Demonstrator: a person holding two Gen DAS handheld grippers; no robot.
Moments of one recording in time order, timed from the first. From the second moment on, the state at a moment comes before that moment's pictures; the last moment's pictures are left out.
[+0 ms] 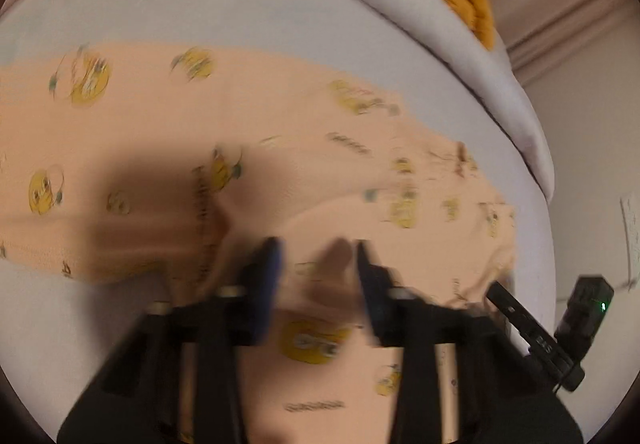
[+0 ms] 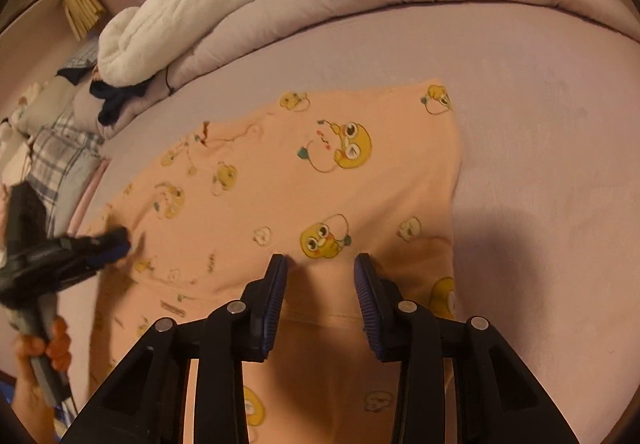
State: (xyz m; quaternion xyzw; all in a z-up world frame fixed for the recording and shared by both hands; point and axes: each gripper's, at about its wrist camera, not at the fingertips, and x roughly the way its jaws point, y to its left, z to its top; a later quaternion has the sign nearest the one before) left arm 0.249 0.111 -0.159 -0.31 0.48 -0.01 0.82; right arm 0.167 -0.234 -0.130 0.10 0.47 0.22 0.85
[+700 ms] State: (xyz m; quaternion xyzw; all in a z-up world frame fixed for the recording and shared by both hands) left arm 0.081 0.198 -0.132 -0.39 0.39 0.05 0.83; right arm 0.077 -0.237 -0.112 0.13 0.46 0.25 0.84
